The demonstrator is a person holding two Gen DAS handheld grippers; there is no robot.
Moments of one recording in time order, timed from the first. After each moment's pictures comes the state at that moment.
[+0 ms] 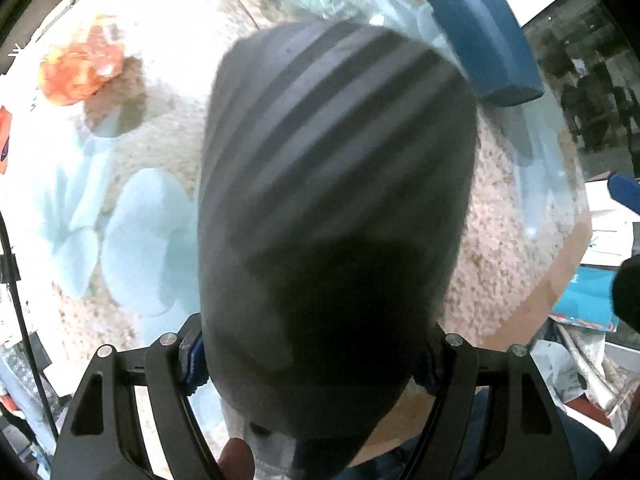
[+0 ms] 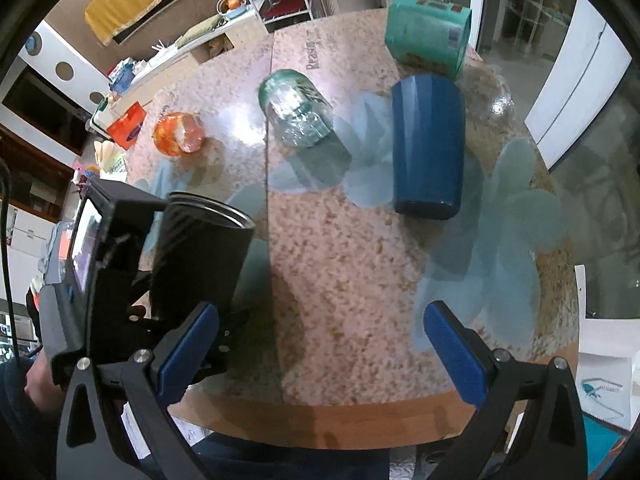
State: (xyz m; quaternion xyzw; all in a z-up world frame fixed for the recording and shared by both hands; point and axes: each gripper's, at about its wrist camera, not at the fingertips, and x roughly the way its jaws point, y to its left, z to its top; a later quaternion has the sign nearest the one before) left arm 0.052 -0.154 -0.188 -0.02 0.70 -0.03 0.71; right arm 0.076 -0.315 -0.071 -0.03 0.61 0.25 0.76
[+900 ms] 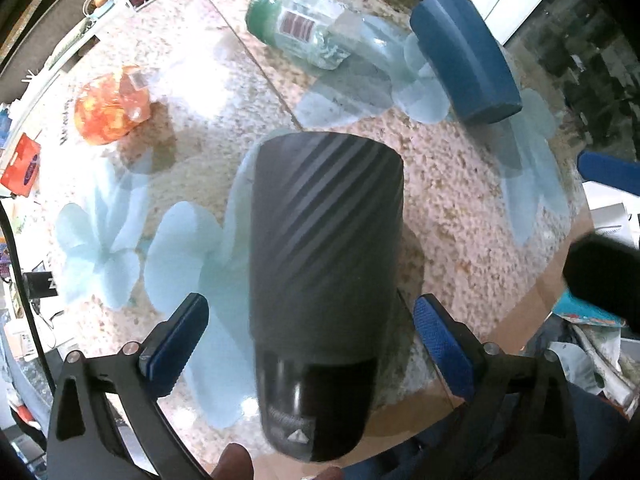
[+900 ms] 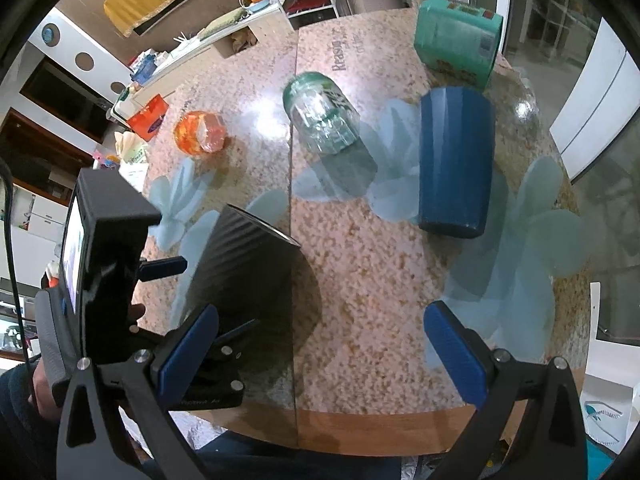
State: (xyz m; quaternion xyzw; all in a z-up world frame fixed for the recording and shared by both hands) left arm 0.040 -0.187 -0.130 0.02 0.67 -0.02 0.75; right arm 0.088 -0.307 -0.060 -0.02 0.60 0.29 0.74
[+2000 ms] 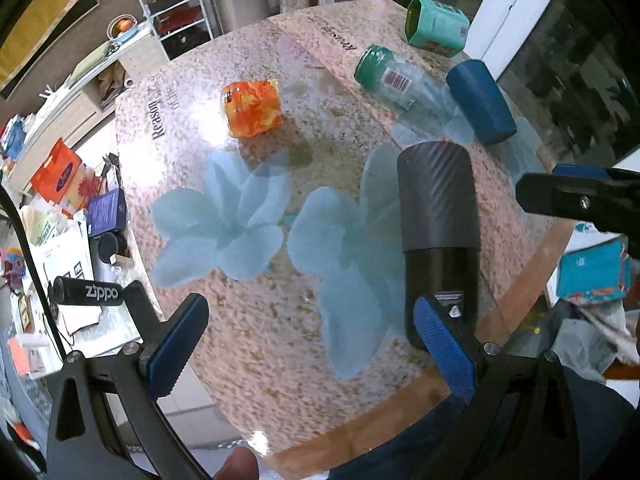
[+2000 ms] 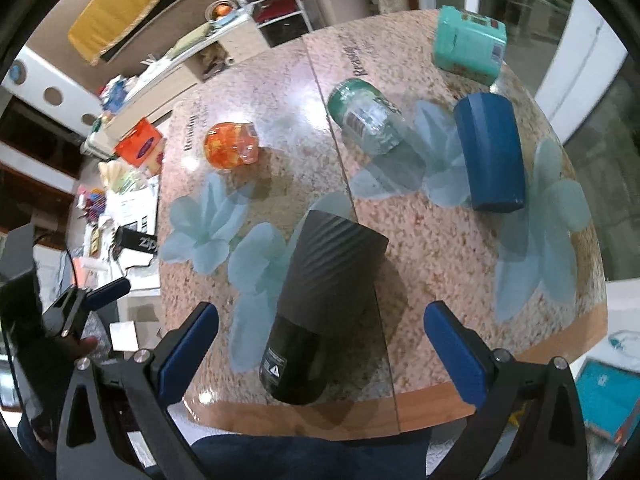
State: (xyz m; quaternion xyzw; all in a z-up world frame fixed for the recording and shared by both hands) left arm -0.018 -0.046 -0.079 0.03 0.61 -0.03 0.79; right arm 0.056 -0.228 -0.040 0.03 0.63 0.20 0.75
